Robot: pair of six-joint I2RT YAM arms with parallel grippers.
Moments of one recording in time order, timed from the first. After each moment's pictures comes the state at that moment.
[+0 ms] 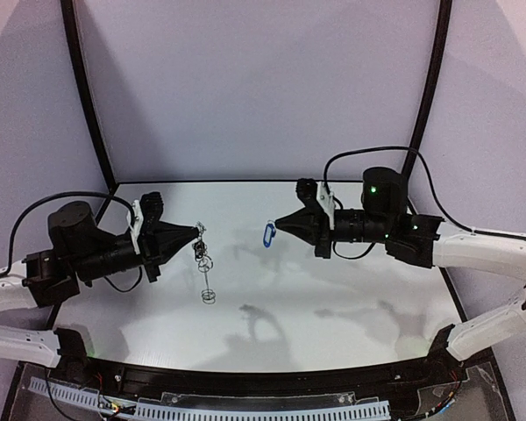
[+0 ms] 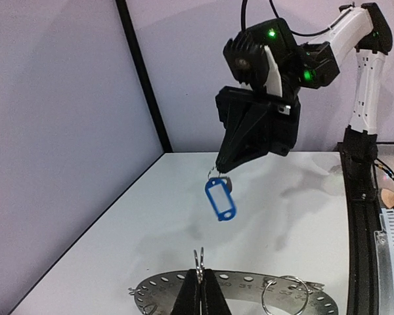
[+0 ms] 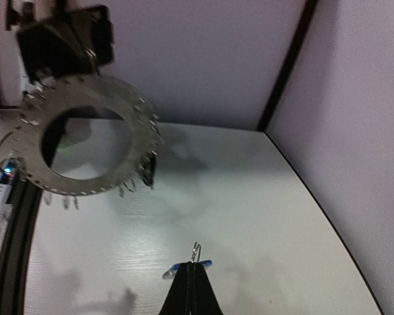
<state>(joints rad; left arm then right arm) -0.96 0.83 0.64 0.16 0.13 0.27 0.85 1.27 0.88 0.20 -0.46 -0.37</state>
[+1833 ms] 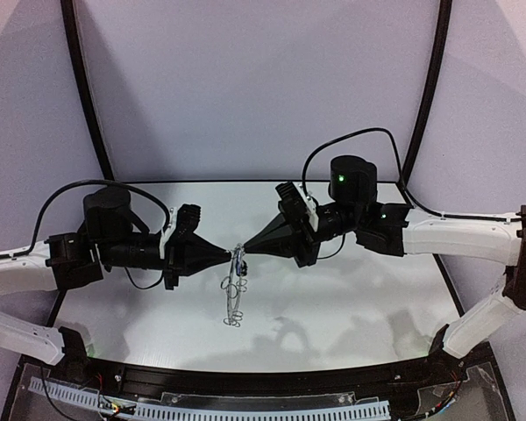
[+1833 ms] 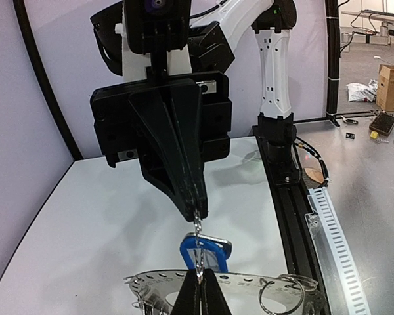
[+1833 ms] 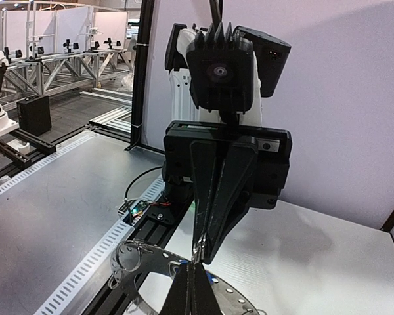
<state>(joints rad) -0.96 1.05 0.79 0.09 0.49 0.31 0.92 1.47 1.07 0.27 -1.00 -0.30</state>
